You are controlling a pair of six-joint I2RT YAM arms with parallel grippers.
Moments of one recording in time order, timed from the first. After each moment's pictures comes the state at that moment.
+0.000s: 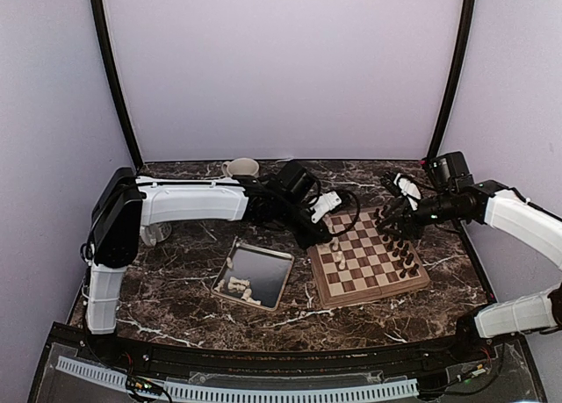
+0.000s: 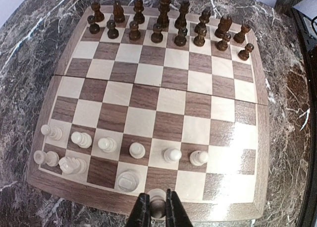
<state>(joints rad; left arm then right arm) -0.97 2.12 1.72 -0.40 0.22 0.17 0.30 1.16 0.86 -0.56 -0.57 -0.49</state>
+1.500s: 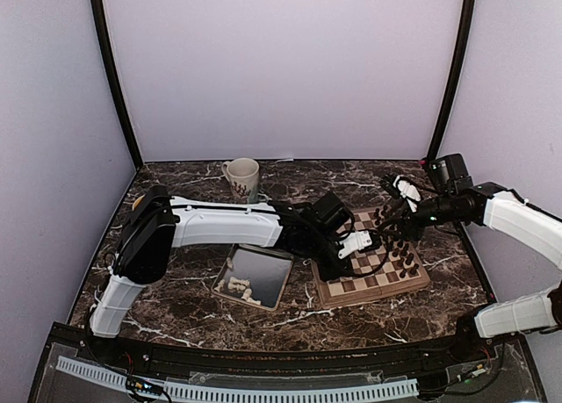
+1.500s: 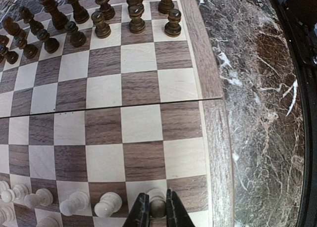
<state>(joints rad) -1.11 2.30 1.88 -0.49 0.24 0.29 0.30 1.17 0.84 -0.53 -0.54 -0.50</state>
